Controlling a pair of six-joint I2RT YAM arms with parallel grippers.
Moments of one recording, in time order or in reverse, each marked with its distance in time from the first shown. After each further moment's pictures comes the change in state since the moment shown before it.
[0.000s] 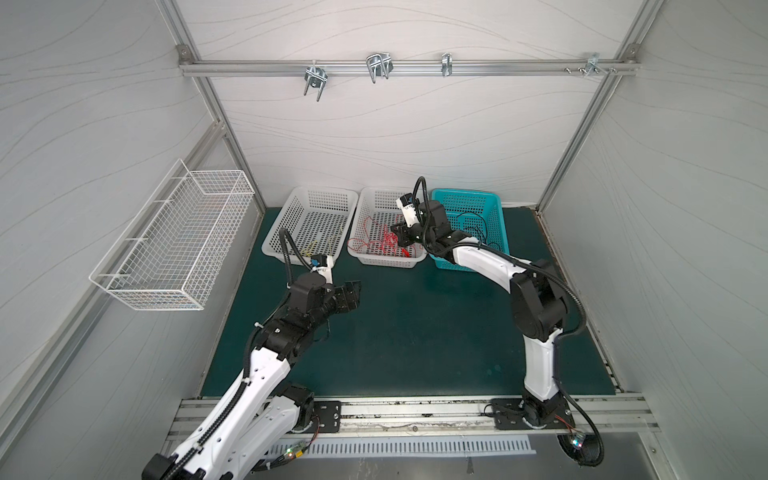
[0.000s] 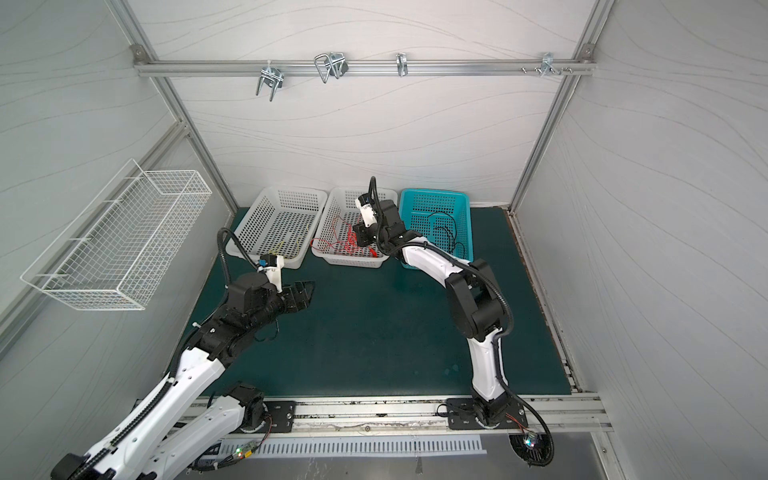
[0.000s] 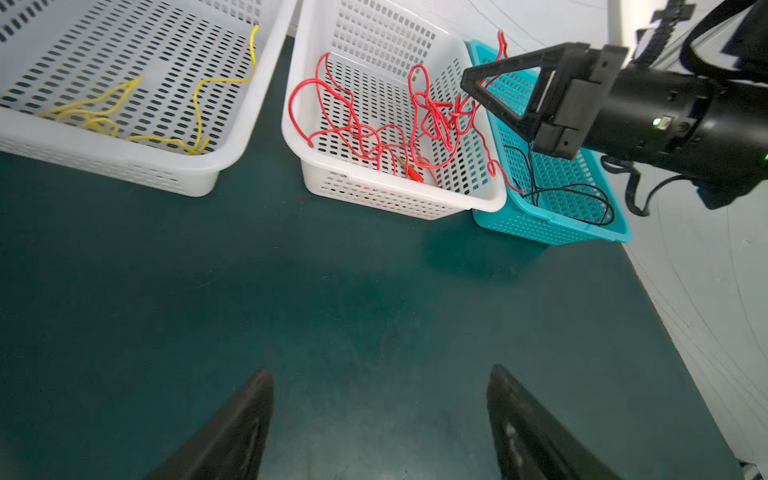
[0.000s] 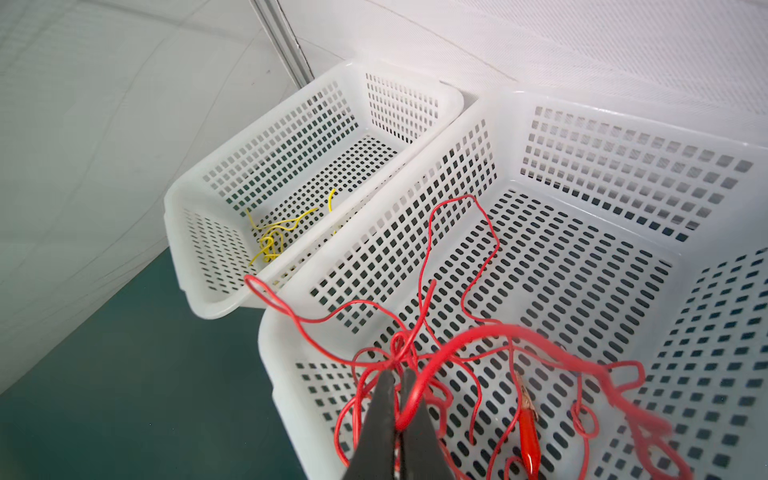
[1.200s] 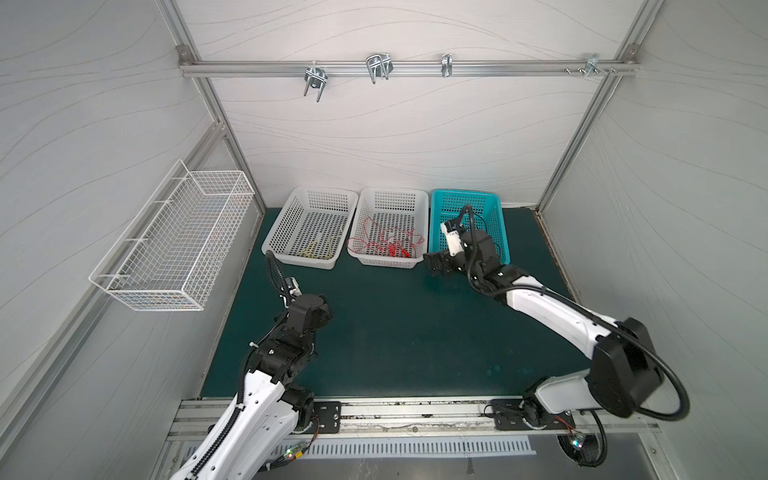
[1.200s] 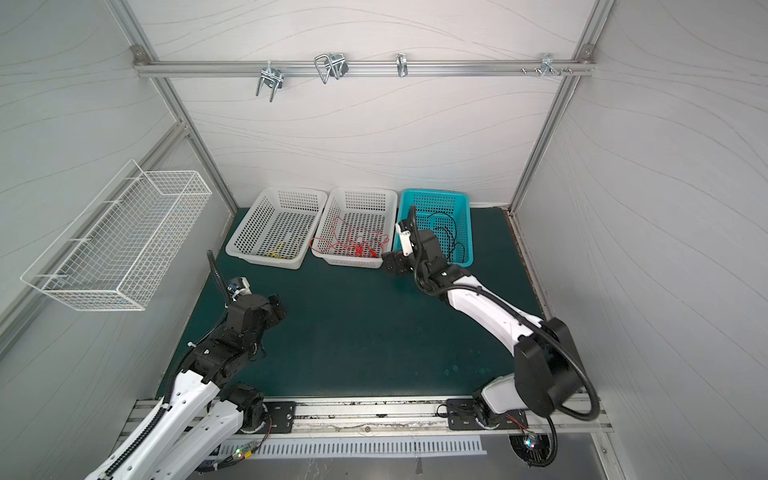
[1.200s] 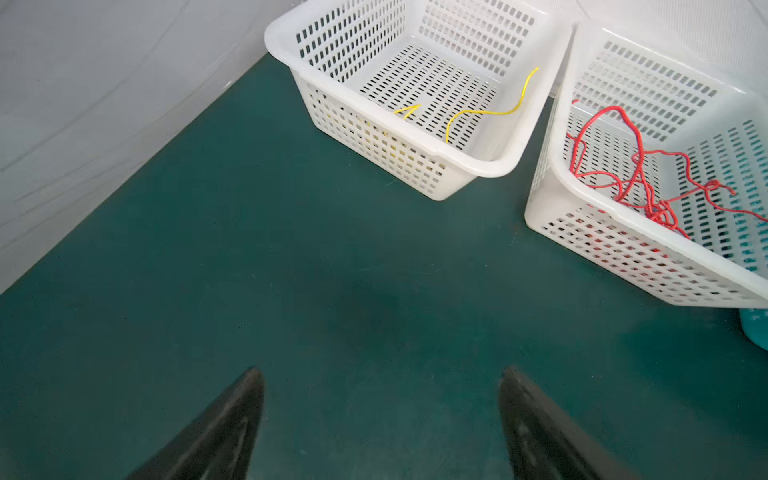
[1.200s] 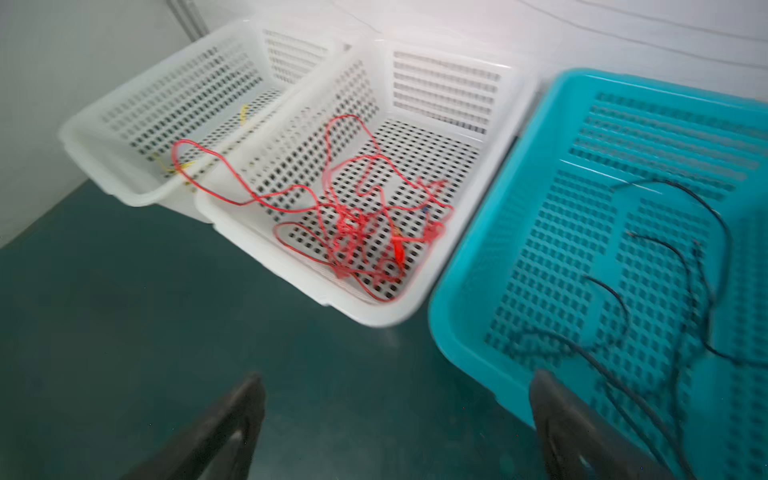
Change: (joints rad) left arm 0.000 -0.146 -0.134 -0.155 -0.551 -0.124; right arm -0.062 -0.698 -0.699 -0.082 0.299 -0.035
